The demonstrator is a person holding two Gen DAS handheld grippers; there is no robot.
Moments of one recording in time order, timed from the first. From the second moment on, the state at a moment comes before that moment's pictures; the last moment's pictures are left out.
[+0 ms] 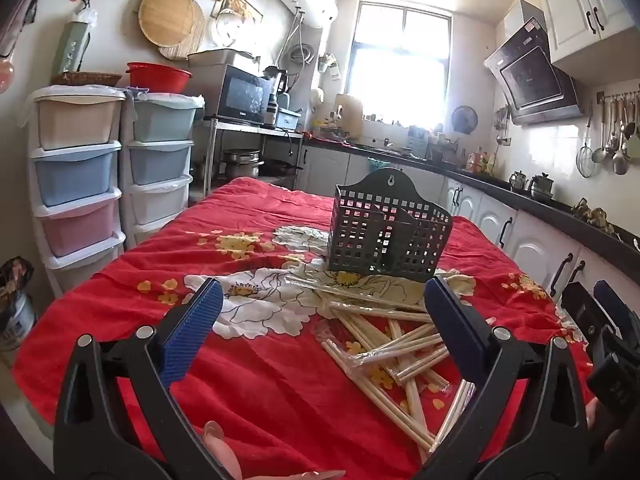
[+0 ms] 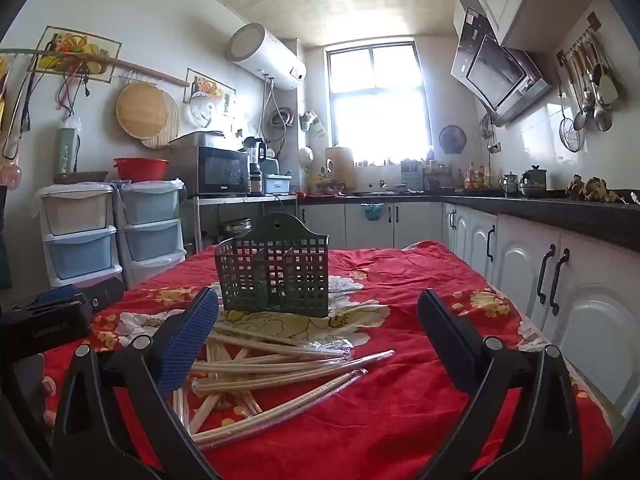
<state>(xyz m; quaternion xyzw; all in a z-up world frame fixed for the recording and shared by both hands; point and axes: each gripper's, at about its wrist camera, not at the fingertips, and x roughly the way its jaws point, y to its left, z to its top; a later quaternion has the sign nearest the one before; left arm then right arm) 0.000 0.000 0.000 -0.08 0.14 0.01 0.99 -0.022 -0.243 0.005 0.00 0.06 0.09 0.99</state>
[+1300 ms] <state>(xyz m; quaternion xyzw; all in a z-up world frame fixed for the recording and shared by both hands) -0.002 -0.005 -0.001 -0.08 0.14 0.00 0.99 -0.025 -0.247 0.008 0.01 0.05 0.08 1.00</state>
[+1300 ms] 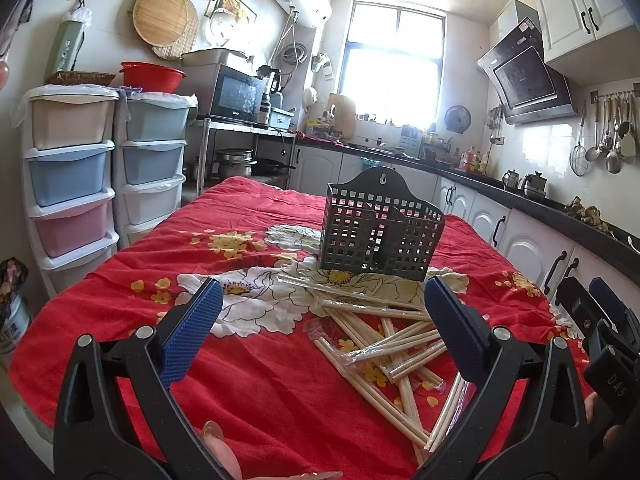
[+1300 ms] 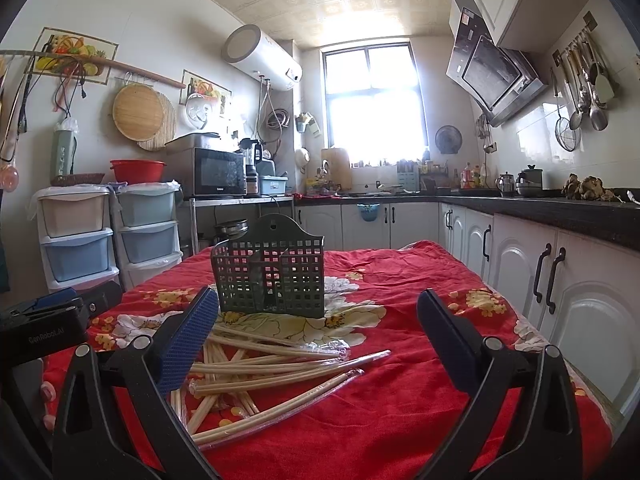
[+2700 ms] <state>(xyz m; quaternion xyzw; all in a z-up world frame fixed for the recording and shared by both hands) 0.038 0.034 0.010 -0.14 0.21 -0.01 0.97 0.030 -0.237 0.016 -0.02 0.19 0.10 0.98</state>
